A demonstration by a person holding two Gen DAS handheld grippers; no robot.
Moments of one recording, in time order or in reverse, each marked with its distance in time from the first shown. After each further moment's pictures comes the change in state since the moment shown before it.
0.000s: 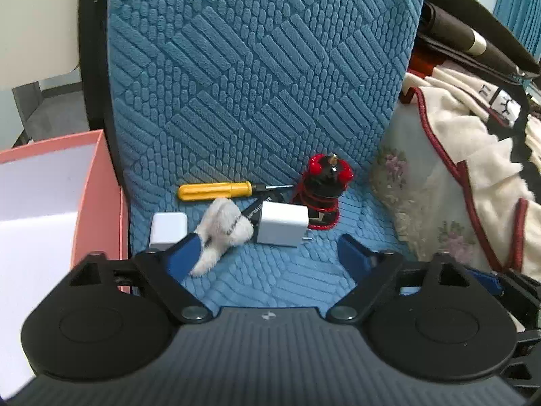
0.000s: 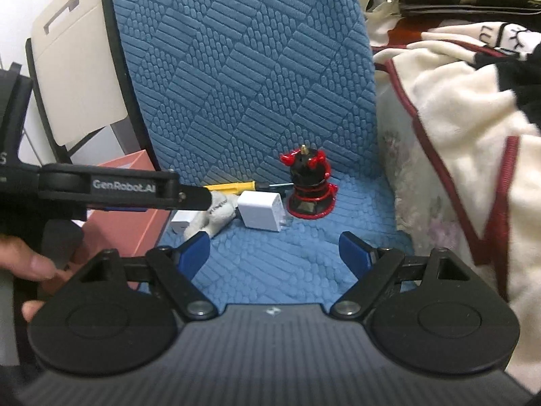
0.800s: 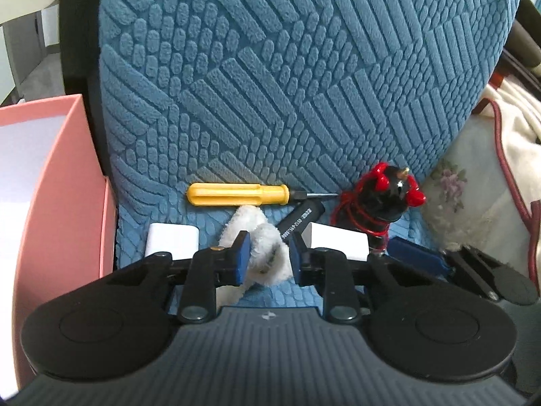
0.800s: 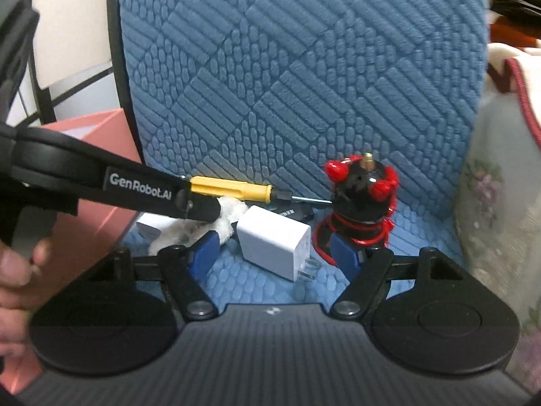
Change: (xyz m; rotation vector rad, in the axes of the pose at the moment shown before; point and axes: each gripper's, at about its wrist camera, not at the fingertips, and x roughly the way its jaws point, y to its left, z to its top) left arm 0.089 0.045 0.024 -0.120 0.093 -0.002; right arm 0.137 0.025 0.025 -0.217 0.089 0.033
